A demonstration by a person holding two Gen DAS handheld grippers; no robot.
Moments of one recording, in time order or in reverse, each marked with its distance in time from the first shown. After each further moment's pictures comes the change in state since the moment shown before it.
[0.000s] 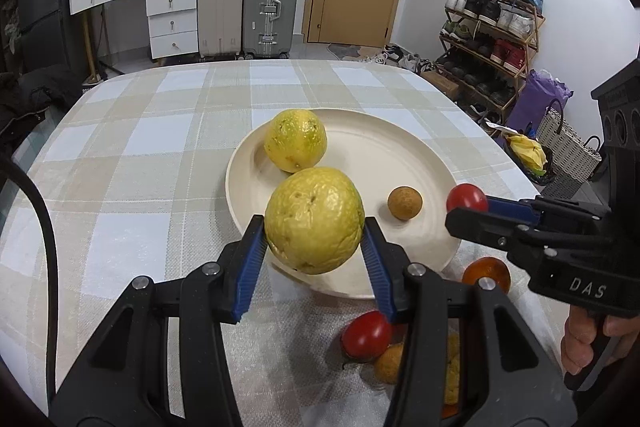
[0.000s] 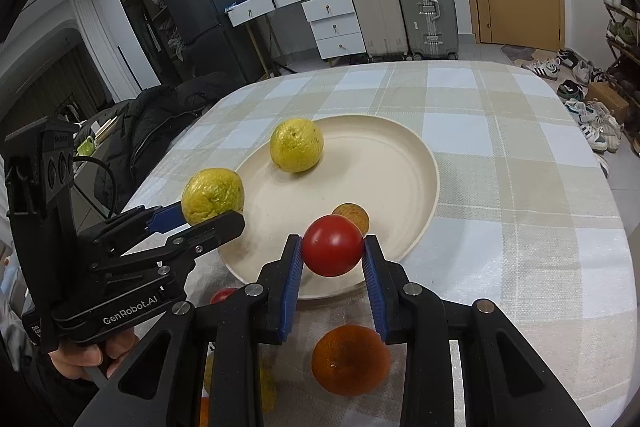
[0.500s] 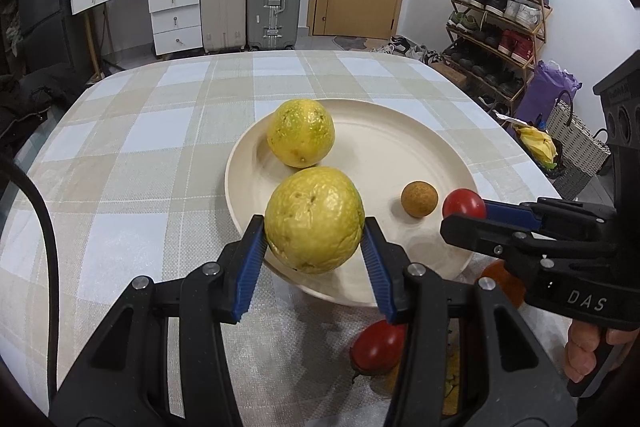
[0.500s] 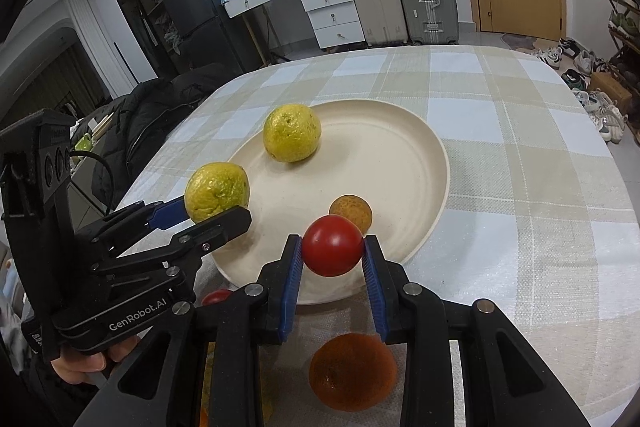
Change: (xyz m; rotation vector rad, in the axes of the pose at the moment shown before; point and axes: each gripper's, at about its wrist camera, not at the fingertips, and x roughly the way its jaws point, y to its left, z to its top) left arm 0.017 -0.001 0.001 0.013 0.026 0.036; right arm 0.018 -0.001 0.001 0.012 0.037 -0.002
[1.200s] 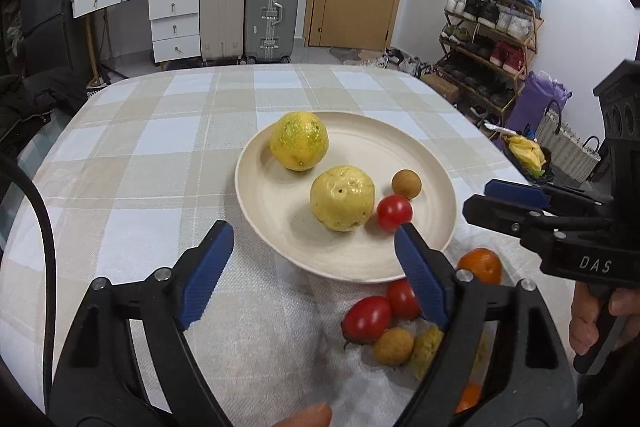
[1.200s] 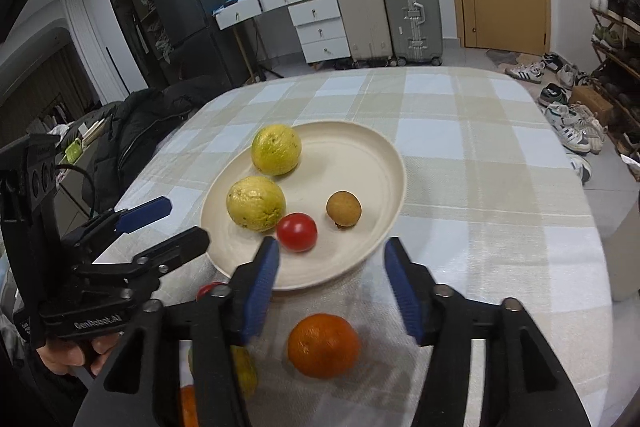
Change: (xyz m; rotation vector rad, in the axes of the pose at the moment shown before) left arm -0.038 0.007 -0.006 -0.015 -0.050 -0.035; right arm -0.040 -0.008 -0.005 -0.007 -0.065 -0.065
